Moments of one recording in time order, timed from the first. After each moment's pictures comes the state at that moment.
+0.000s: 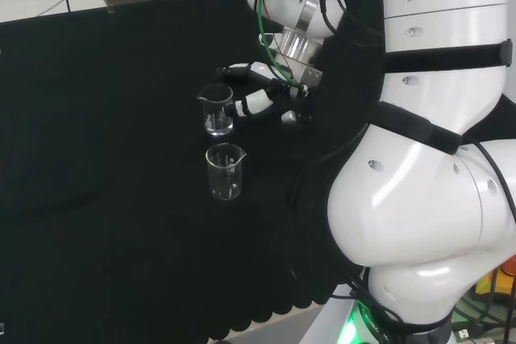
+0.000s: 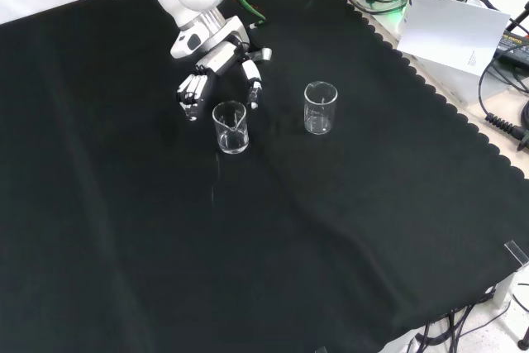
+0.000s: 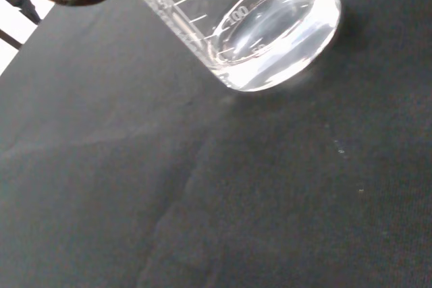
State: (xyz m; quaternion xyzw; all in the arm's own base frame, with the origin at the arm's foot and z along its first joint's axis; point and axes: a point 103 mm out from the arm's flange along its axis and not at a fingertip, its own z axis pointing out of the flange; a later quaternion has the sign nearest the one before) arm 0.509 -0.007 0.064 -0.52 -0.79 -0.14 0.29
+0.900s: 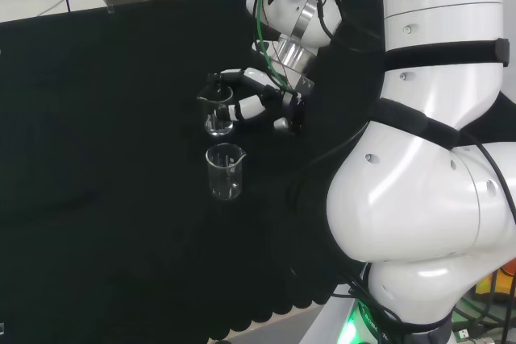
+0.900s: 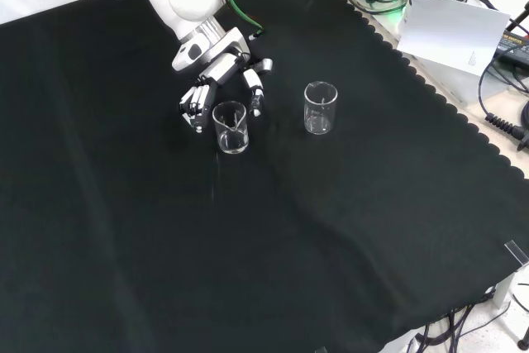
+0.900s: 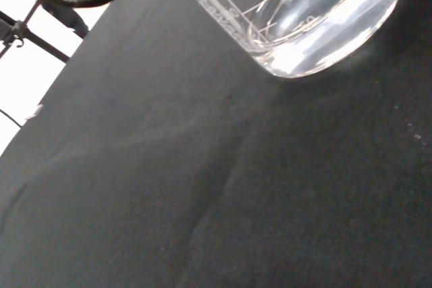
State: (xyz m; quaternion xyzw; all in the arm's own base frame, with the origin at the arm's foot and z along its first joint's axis) arm 0.514 0.011 0.048 -0.49 -0.79 -0.18 0.32
